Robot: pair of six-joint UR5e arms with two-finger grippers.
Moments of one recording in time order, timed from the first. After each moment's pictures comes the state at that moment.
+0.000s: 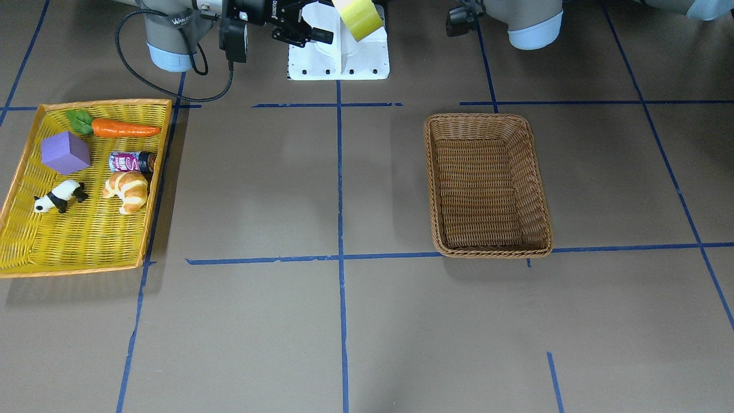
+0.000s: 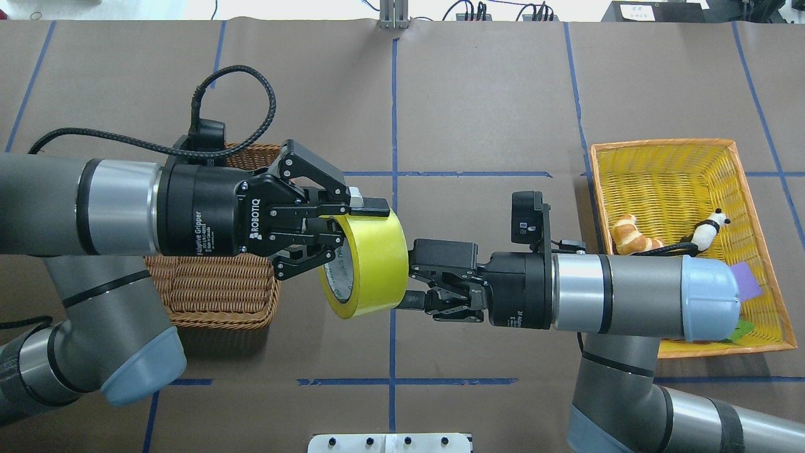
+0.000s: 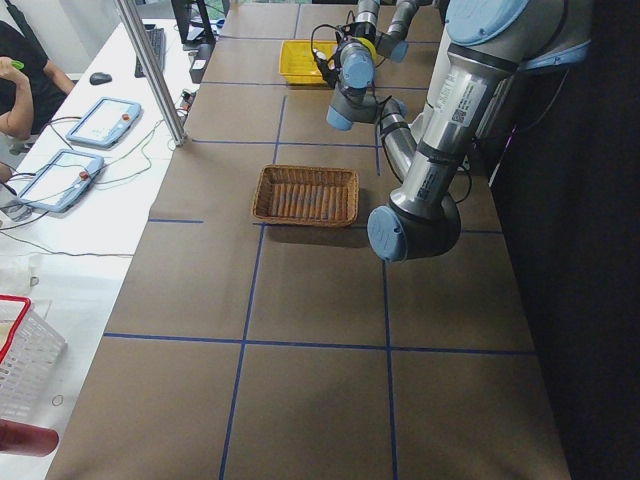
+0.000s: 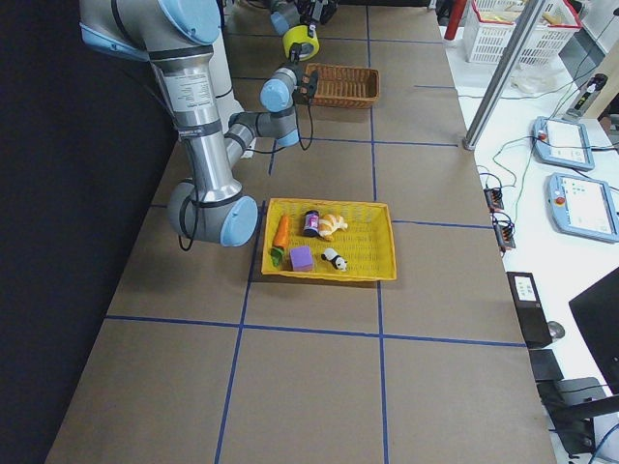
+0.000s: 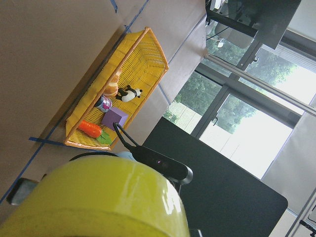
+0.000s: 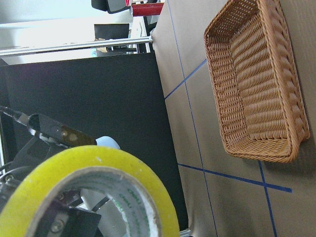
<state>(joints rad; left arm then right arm) -0.59 -2.03 -1.98 -2.83 -1.99 -2.45 0.38 -1.21 1.88 -0.12 1.76 1.95</state>
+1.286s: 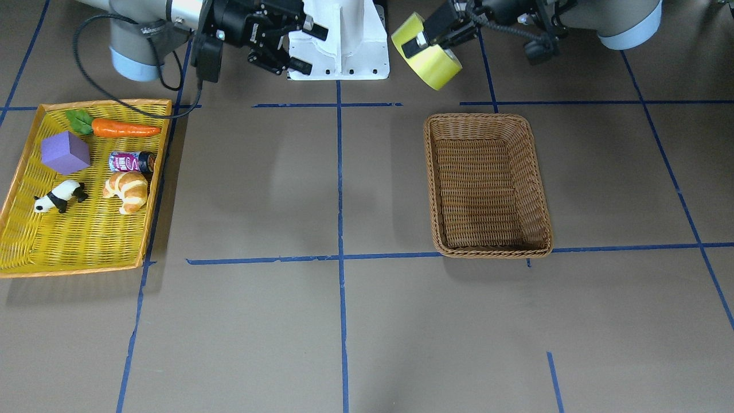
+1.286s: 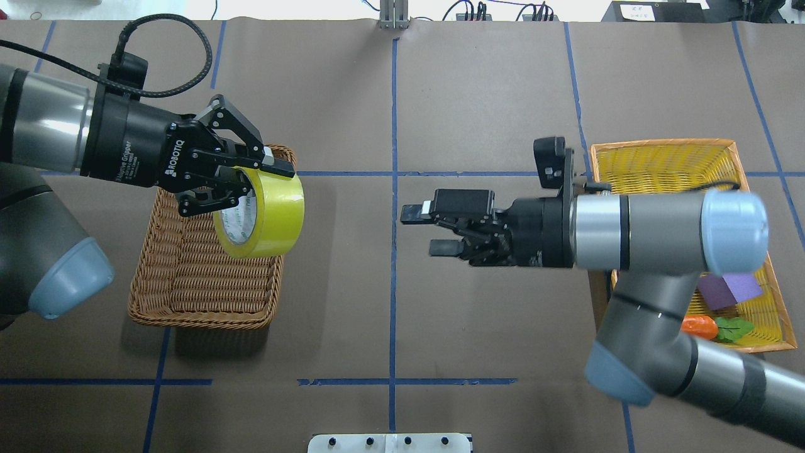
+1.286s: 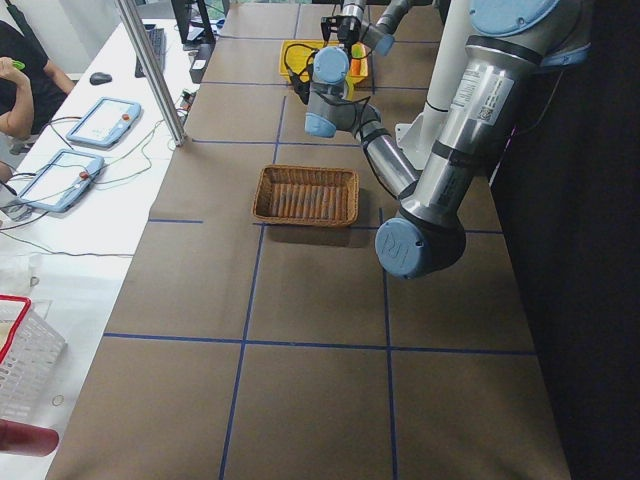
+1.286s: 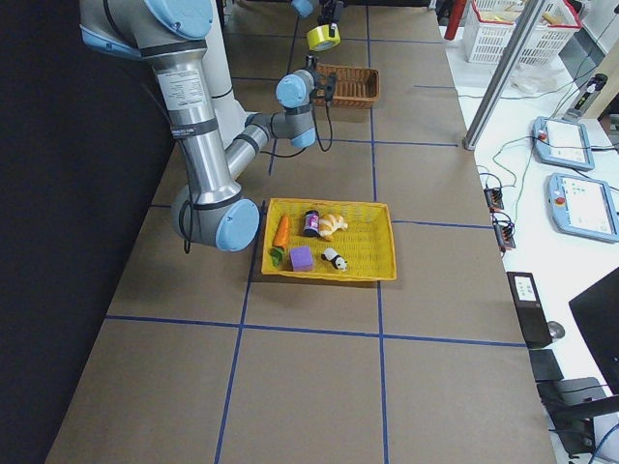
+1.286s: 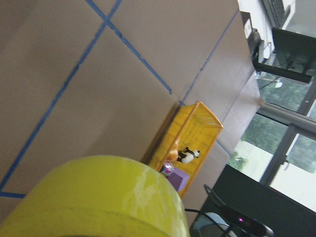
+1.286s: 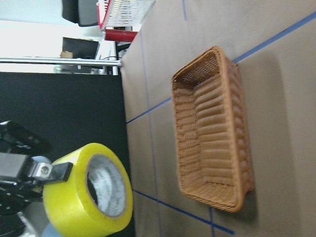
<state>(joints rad) -0.83 -1.95 -1.99 -2.45 -2.32 -2.17 0.58 -1.22 1.89 -0.37 1.98 1.83</state>
